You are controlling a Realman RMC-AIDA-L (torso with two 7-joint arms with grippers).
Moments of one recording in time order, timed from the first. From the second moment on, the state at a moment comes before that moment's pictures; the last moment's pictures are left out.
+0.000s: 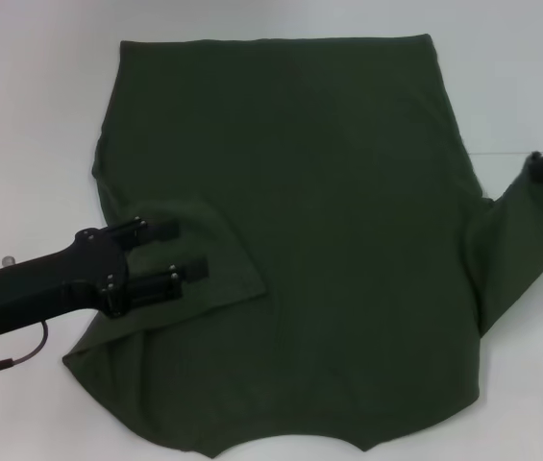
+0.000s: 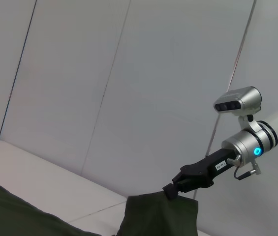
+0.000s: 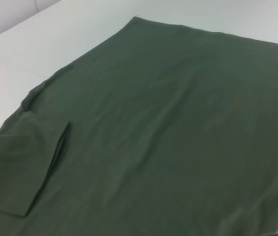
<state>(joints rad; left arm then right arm) -0.54 -2.10 0.42 0.64 1.97 1.73 -1.38 0.76 1.81 -0.67 -0.74 -2.35 -1.36 1.97</state>
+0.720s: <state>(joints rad) -0.54 -2.10 0.42 0.65 1.96 1.73 -1.40 0.79 1.82 -0.68 -0.81 -2.35 -1.39 1.95</state>
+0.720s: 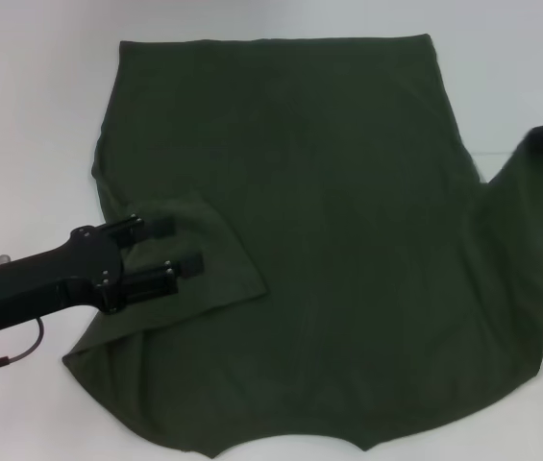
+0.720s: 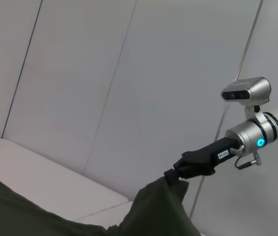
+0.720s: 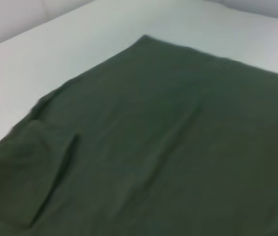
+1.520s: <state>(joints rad) -0.52 -2.10 0.40 0.67 1.96 1.77 -1.40 1.03 1.97 -0.92 -0.53 -2.48 -1.12 2.10</state>
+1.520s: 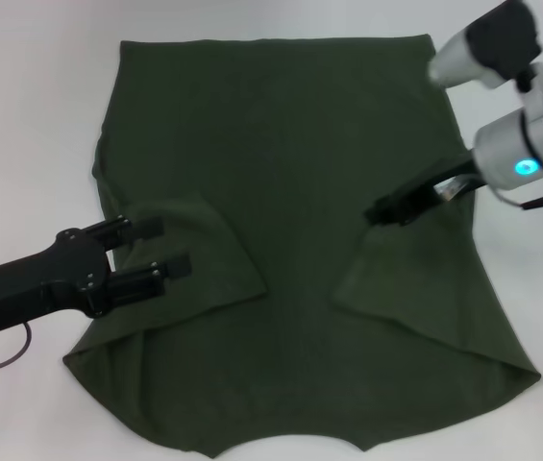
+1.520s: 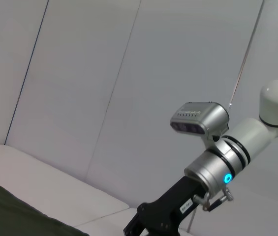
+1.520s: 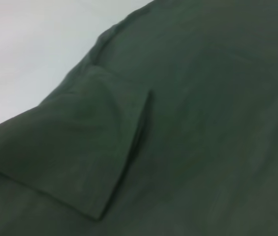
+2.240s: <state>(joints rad) -0.53 -2.06 0.40 0.70 1.97 1.77 -1.55 0.75 1.92 -0.75 -0.61 -1.97 -1.32 1.97</state>
